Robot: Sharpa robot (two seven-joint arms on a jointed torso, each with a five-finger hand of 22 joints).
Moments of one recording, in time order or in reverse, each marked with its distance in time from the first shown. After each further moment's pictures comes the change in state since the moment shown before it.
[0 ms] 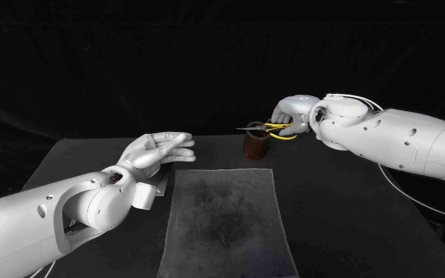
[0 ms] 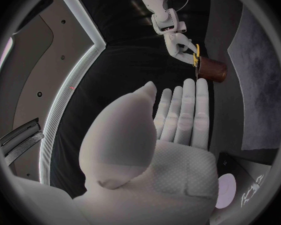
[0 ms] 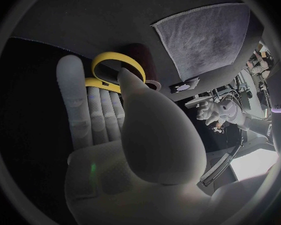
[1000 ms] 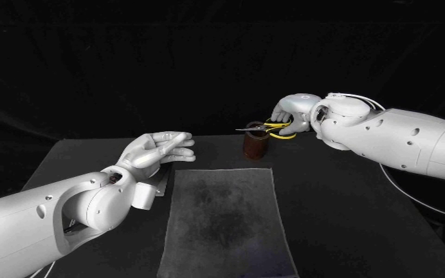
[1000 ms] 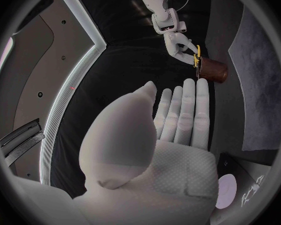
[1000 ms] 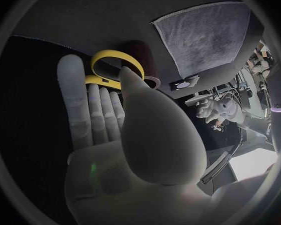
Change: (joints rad) left arm 0.000 -0.001 0.000 0.004 0.000 -0.003 0.004; left_hand 0.000 0.000 -0.004 -0.004 0.000 0.000 0.000 0.000 0.000 0.000 0.000 0.004 0.000 0.000 0.000 0.006 -0.001 -0.010 0.000 0.000 0.000 0.001; right arm 0.002 -0.016 0.001 0.016 0.011 -0.021 0.001; right_hand 0.004 -0.012 -0.036 0.022 0.000 -0.008 0.001 0.000 -0.001 -0.027 -0.009 0.000 -0.001 -0.034 -0.006 -0.007 0.002 0.001 0.002 -0.001 -0.012 -0.016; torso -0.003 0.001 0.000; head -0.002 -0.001
